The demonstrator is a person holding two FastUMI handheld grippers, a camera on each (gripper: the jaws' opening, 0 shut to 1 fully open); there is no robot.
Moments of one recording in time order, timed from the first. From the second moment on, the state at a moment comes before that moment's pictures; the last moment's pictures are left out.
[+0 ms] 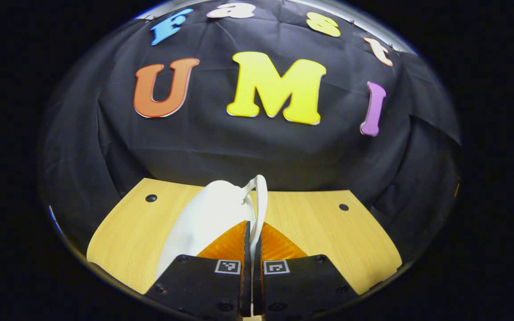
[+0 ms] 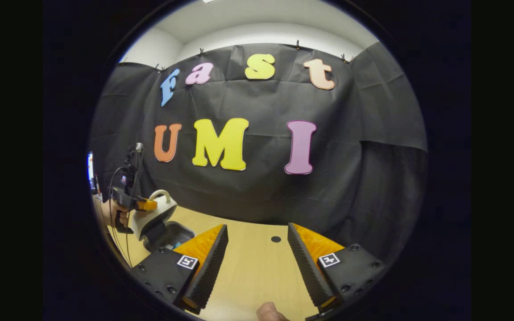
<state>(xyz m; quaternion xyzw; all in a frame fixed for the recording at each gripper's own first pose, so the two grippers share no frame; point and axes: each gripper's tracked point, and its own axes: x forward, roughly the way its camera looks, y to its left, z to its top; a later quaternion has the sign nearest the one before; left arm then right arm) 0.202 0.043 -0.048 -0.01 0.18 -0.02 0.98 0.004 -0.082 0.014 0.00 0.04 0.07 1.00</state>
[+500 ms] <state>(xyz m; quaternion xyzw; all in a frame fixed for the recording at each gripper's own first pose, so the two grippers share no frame) 0.215 -0.033 -0.163 0.23 0.30 -0.02 0.93 0.007 -0.127 -0.026 0.01 0.09 0.05 0.99</state>
